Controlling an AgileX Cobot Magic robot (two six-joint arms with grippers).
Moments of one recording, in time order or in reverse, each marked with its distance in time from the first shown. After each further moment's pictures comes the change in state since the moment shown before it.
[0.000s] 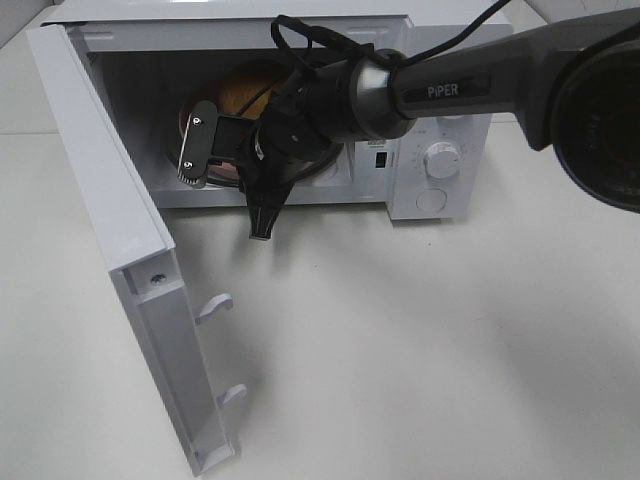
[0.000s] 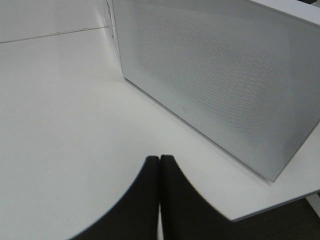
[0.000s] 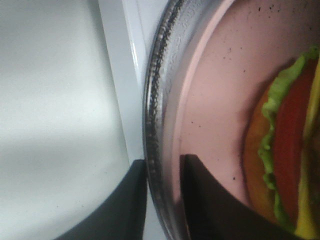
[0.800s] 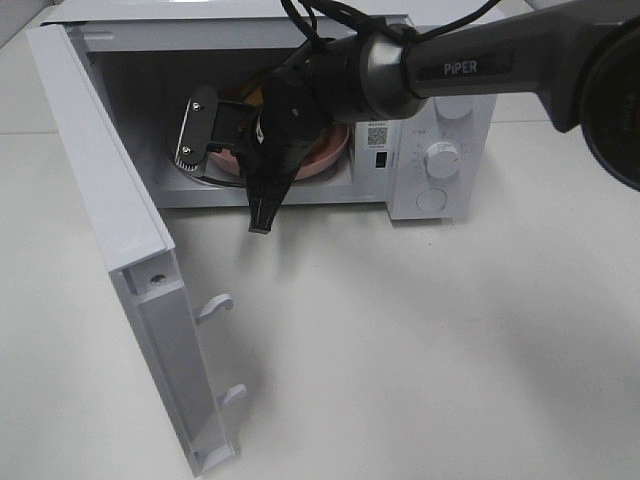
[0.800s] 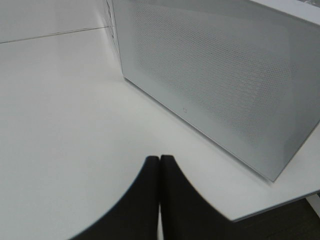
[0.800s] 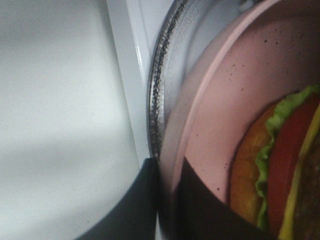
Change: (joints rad) left arm 0.000 0.000 0.000 0.000 0.000 0.000; right arm -0.001 -0.053 0.000 0.120 0.069 -0.106
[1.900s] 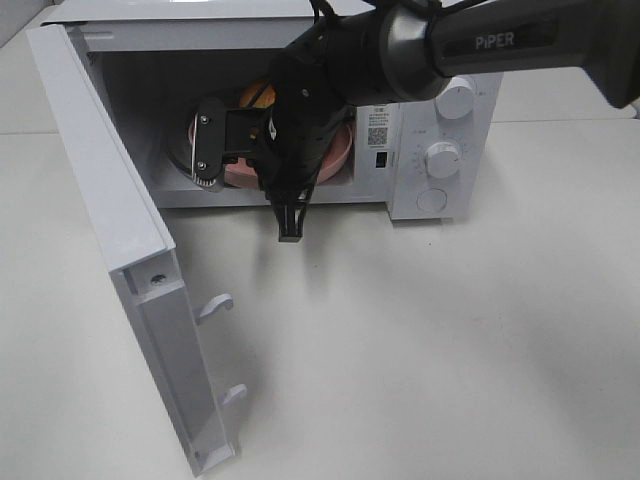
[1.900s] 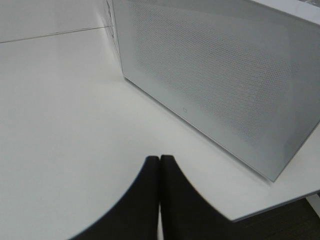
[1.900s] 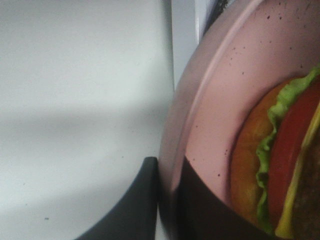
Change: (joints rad) left arm 0.000 0.000 0.000 0.000 0.000 0.000; right arm 0.003 -0.086 0.074 0.039 0.132 -0.168
